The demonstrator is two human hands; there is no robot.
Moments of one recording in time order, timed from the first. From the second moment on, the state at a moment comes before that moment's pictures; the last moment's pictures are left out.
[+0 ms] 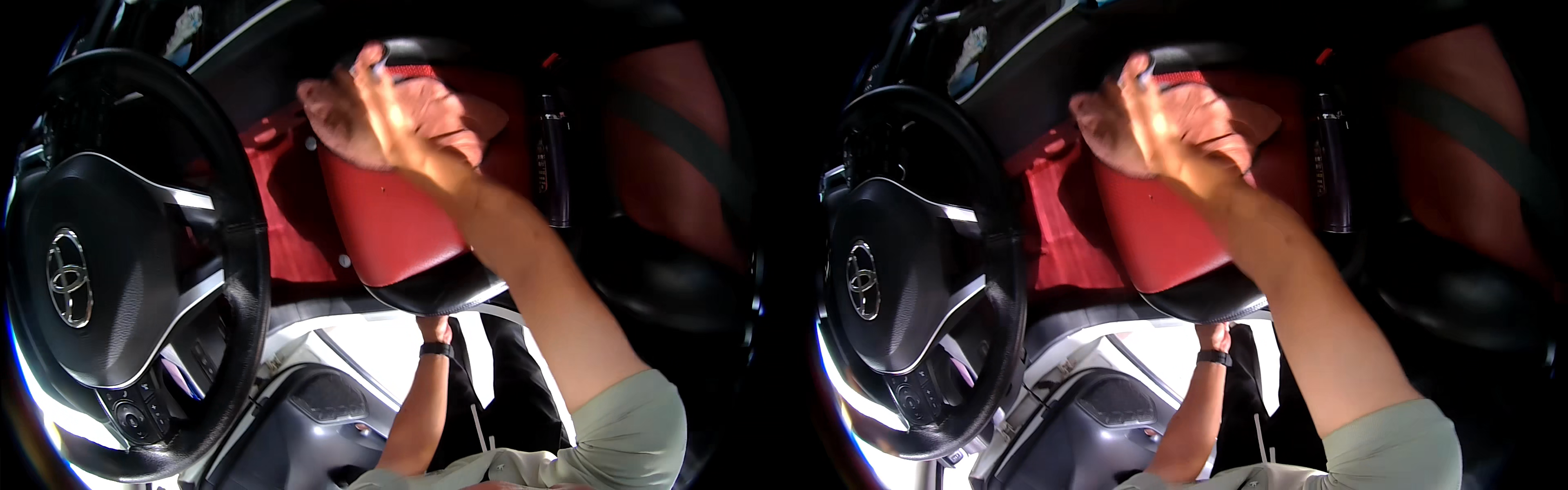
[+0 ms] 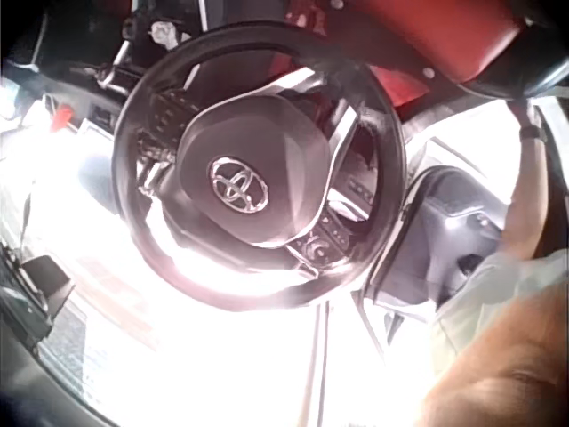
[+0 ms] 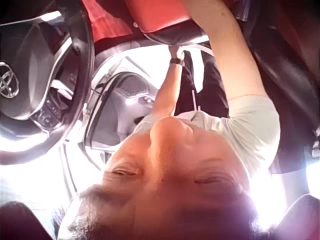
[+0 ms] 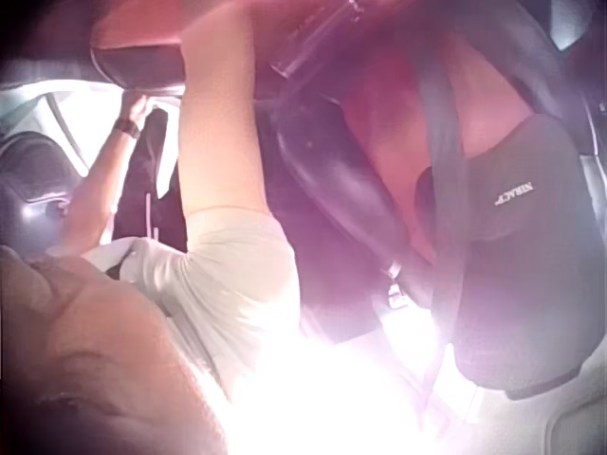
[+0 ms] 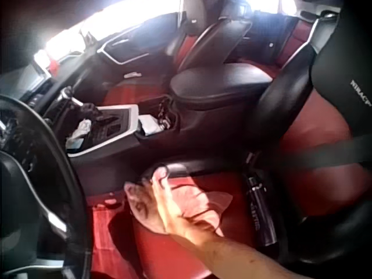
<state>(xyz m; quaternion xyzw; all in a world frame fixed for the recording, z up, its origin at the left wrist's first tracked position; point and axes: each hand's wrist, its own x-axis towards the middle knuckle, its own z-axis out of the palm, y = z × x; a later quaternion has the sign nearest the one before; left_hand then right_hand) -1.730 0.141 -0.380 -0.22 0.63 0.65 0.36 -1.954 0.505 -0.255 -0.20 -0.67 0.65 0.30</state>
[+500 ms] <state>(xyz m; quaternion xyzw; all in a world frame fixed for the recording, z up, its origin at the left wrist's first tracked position) -1.728 0.147 -0.358 -0.31 0.64 0.64 0.30 -1.866 0.511 -0.223 -0.32 -0.89 0.24 0.24</state>
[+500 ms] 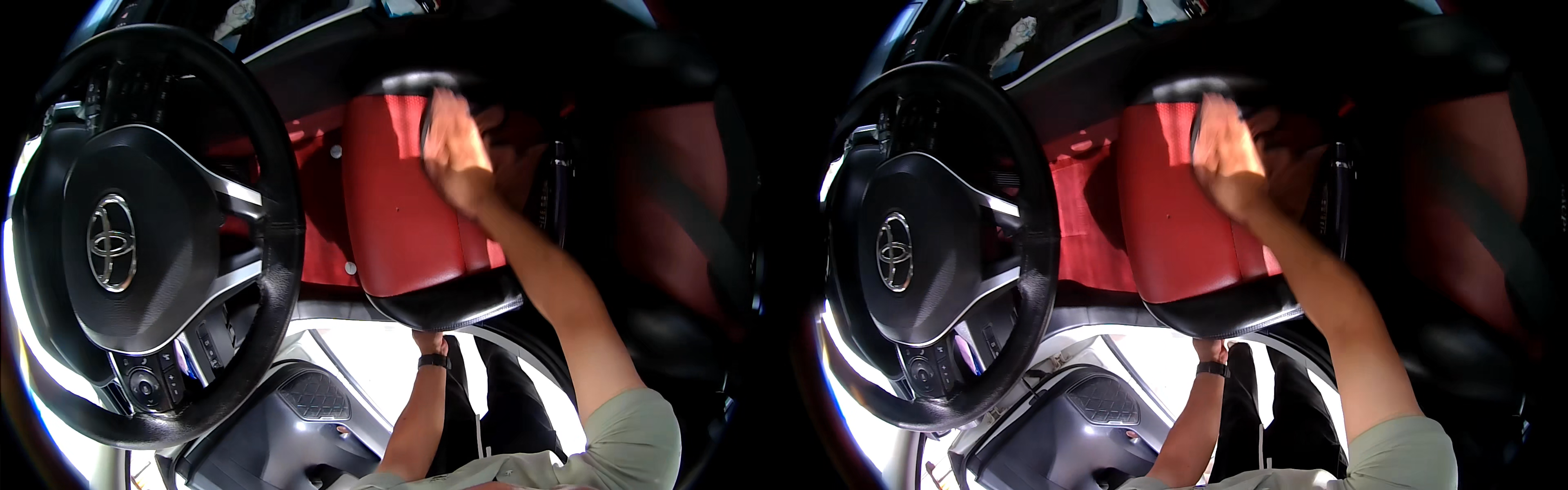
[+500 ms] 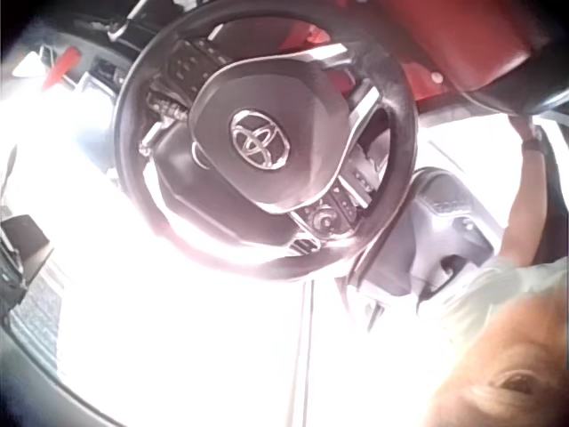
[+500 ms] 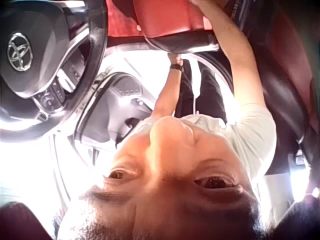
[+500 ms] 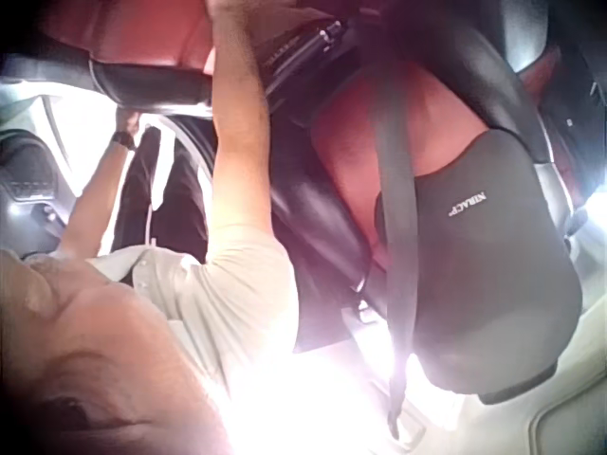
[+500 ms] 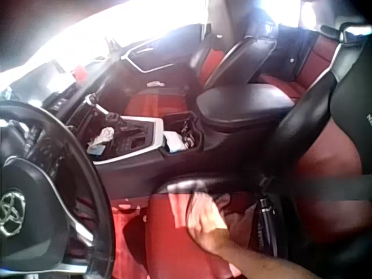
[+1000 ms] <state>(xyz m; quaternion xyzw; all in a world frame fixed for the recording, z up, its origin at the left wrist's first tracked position) -1.730 0.178 -0.328 -0.42 0.54 0.69 0.24 -1.853 0.448 -0.213 -0.19 -0.97 0.13 -0.13</state>
